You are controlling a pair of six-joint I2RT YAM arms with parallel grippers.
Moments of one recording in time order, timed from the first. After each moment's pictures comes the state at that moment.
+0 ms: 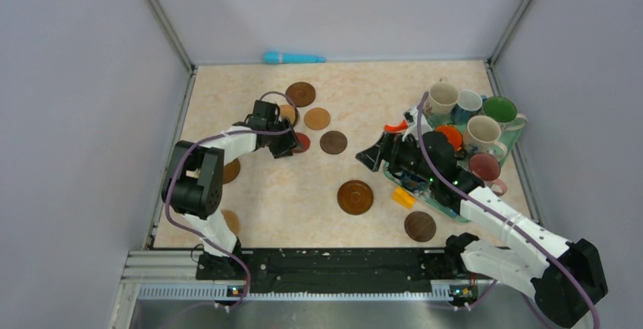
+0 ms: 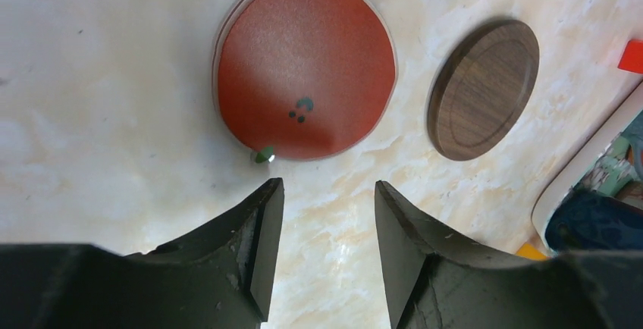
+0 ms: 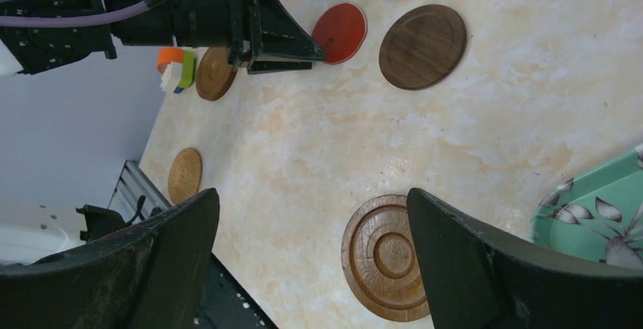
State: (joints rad) left arm -0.26 1.76 1.01 -0.22 0.27 -0.66; right arm 0.58 0.95 0.60 0.04 -0.21 0.63
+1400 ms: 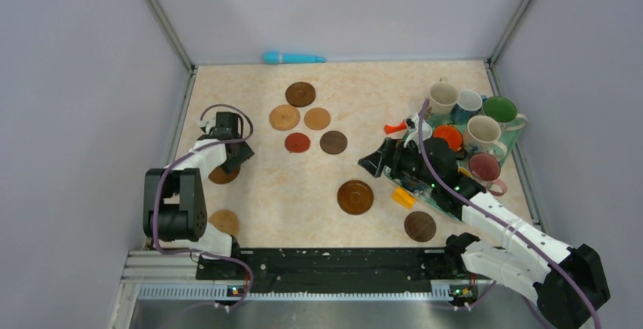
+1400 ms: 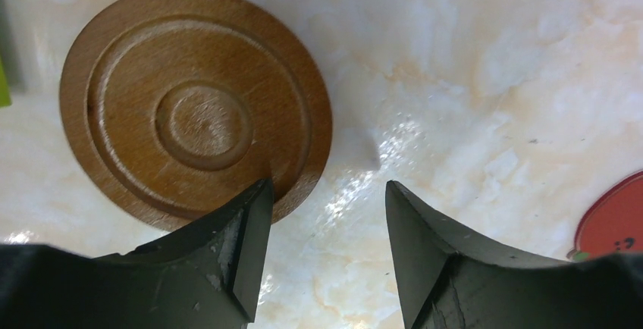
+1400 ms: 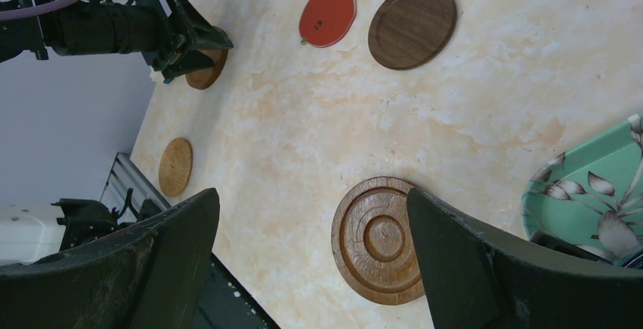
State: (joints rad) left arm -0.01 1.52 0.85 -0.43 -0.23 -0.68; right arm 0.58 0.90 0.54 0.04 -0.20 0.63
